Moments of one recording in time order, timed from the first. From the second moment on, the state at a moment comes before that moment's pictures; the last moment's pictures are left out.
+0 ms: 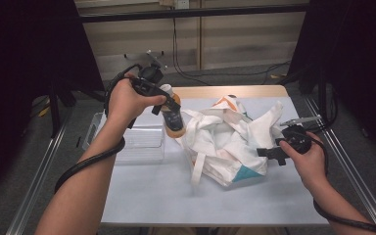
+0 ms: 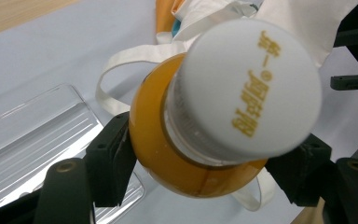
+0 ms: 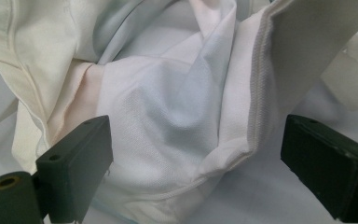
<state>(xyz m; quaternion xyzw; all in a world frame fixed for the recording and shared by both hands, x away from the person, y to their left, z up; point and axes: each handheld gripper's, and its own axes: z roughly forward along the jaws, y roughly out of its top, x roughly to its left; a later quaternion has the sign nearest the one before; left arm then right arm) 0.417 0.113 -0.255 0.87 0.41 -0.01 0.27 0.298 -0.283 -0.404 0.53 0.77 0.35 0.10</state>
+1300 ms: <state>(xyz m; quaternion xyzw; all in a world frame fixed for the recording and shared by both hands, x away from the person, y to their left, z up) 0.427 0.164 -0.280 0.86 0.46 0.02 0.22 0.295 -0.280 -0.403 0.53 0.77 0.35 0.10</state>
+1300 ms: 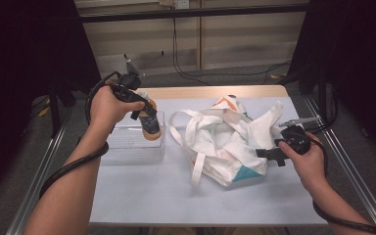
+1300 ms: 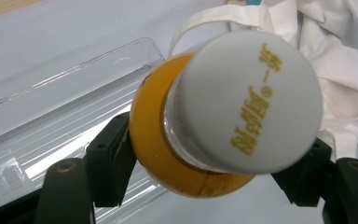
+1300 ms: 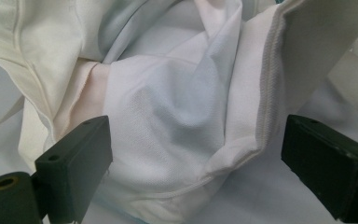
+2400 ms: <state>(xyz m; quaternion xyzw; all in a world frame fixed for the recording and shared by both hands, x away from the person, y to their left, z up) 0.416 0.170 -0.334 0.86 0.47 0.00 0.19 0.292 -0.280 -0.406 0.53 0.77 0.34 0.10</state>
